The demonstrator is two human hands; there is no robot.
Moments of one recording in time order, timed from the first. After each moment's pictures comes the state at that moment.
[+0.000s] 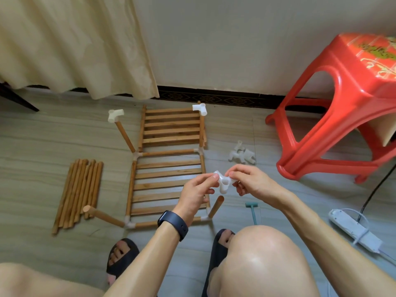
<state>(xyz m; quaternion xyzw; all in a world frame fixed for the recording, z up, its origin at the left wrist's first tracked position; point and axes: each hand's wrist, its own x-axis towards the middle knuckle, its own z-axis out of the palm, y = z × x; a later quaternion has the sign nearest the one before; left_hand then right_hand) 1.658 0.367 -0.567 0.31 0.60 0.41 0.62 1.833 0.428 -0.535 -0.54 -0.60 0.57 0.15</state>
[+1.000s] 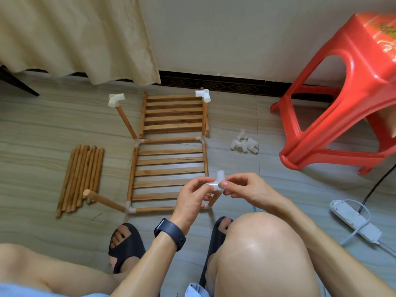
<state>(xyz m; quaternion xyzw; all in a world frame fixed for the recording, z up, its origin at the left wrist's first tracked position) 1.660 0.326 -0.578 0.30 0.61 0.42 0.60 1.840 0.397 -0.569 -0.51 -0.60 0.61 0.12</state>
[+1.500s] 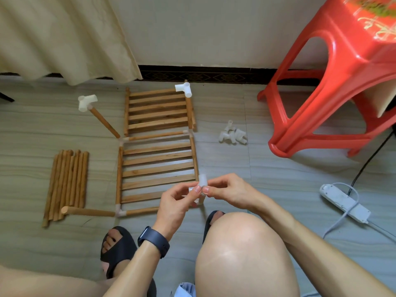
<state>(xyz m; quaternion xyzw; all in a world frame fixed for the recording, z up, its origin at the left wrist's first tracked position) 1.660 0.319 -0.584 0.35 0.62 0.43 0.56 1.840 0.391 -0.582 -0.48 -0.63 0.60 0.07</state>
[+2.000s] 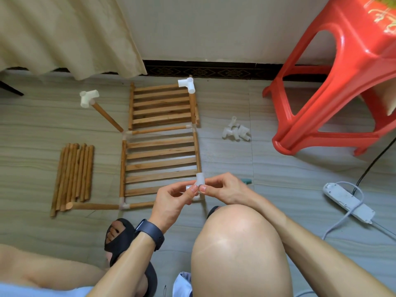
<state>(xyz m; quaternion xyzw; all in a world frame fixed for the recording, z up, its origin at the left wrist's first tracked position) 1.650 0.313 -0.588 0.38 0.64 0.40 0.54 1.836 0.388 -0.590 -0.47 -0.67 0.58 0.06</state>
